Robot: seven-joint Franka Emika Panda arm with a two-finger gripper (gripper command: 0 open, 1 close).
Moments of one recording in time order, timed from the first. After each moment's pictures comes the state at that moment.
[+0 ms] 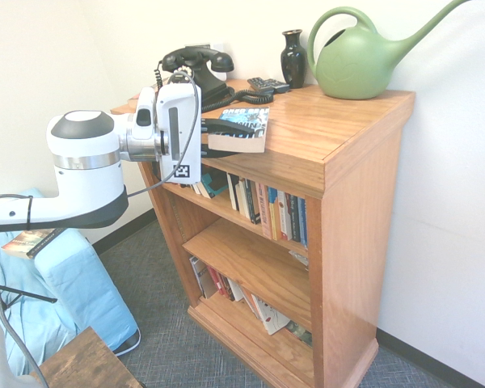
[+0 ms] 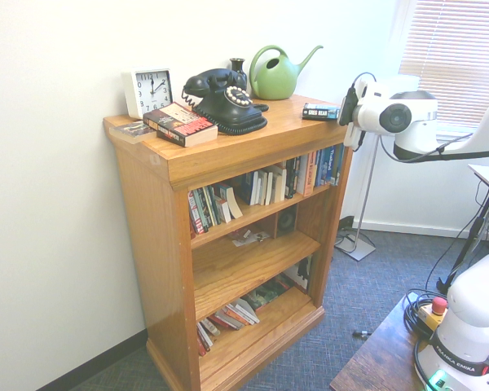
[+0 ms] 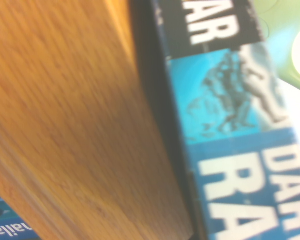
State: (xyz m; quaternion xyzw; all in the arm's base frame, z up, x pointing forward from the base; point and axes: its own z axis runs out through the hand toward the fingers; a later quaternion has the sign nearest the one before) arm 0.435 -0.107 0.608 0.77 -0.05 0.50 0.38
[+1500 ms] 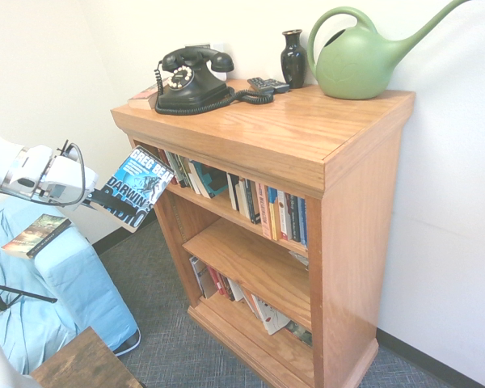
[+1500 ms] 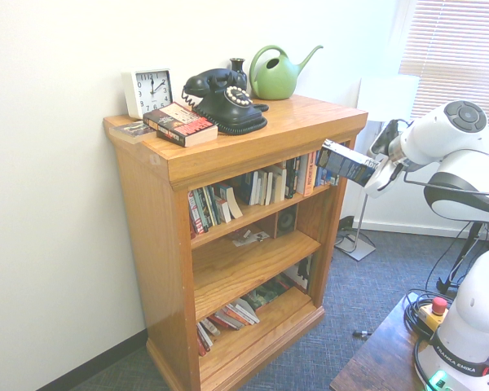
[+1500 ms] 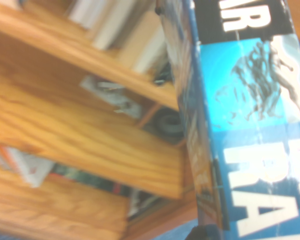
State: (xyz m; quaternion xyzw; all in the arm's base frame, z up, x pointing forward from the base) arm 0.263 0.043 0.564 0.89 -0.26 0.36 0.11
